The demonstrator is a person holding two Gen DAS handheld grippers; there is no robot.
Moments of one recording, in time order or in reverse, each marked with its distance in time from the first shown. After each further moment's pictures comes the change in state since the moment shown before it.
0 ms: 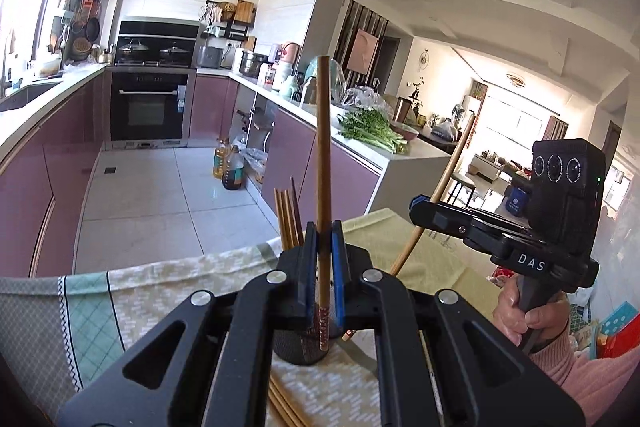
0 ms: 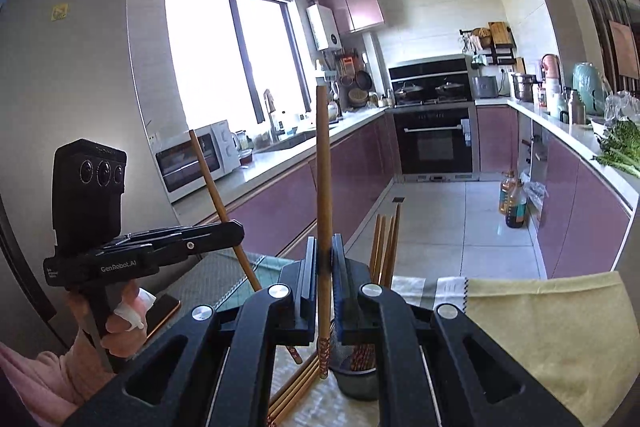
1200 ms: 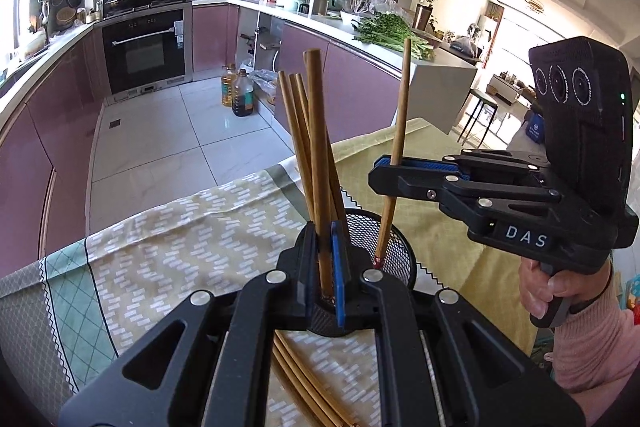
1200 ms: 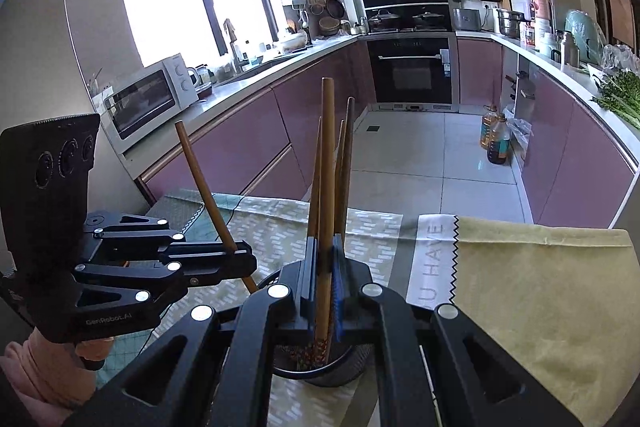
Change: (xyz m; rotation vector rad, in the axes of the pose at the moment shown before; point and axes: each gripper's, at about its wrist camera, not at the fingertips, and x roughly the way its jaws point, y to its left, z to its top) left arm 0.108 0.020 -0.040 0.063 0.329 0.066; right arm 0.093 -0.027 -0.037 0.051 0.289 -0.097
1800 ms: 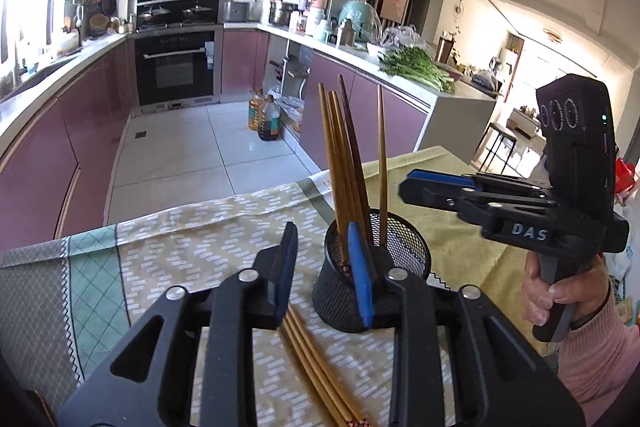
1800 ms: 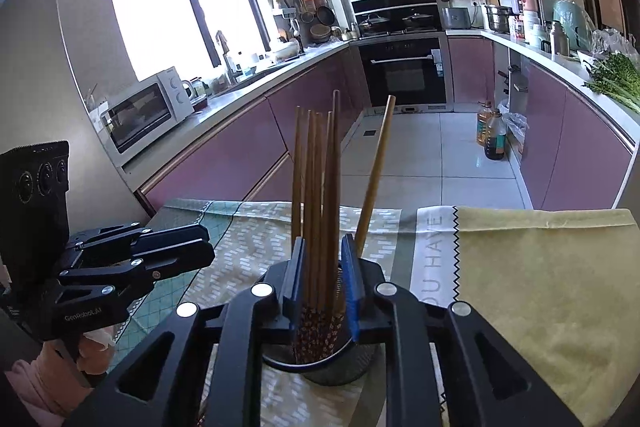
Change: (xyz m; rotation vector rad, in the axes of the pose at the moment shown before) left arm -0.039 0.005 -0.033 -0.056 -0.142 0.087; right arm -0.015 0.004 -0.016 0.031 -0.061 0.021
